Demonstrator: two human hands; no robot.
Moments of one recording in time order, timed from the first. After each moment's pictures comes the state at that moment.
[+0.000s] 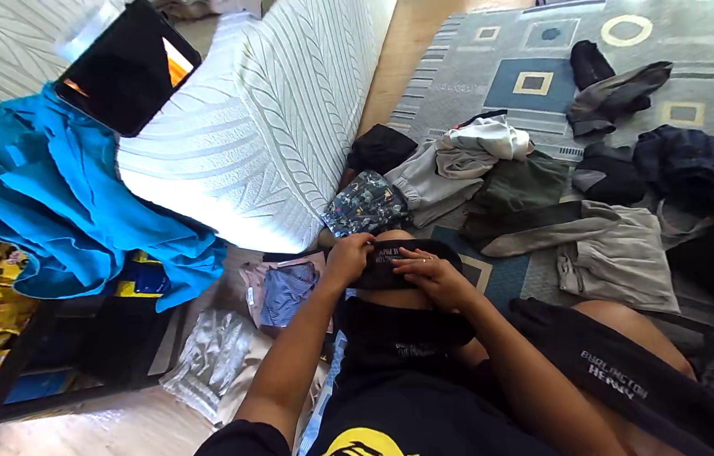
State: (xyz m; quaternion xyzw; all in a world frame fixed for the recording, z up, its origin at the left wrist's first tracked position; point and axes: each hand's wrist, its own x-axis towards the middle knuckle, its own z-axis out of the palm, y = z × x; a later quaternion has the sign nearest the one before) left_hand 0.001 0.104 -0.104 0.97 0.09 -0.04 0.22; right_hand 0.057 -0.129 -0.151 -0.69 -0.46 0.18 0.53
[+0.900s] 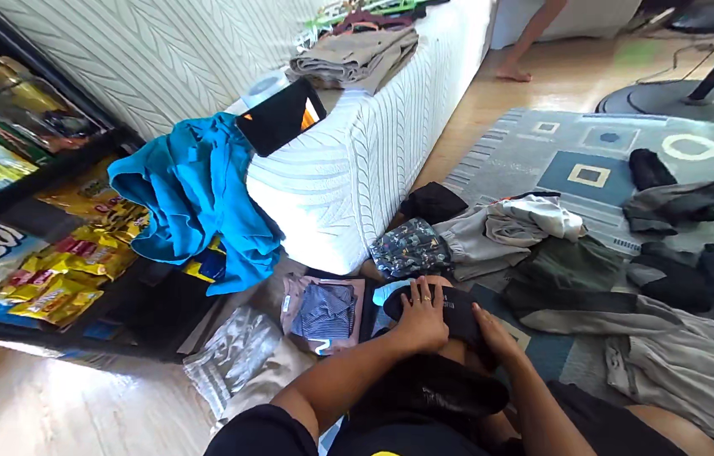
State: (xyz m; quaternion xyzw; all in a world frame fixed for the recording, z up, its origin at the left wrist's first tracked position) left_hand -0.007 0.006 -0.074 0.94 0.15 -0.26 0.16; right_hand 0.081 -0.139 -0.179 -0.79 -0.11 0.35 0.49
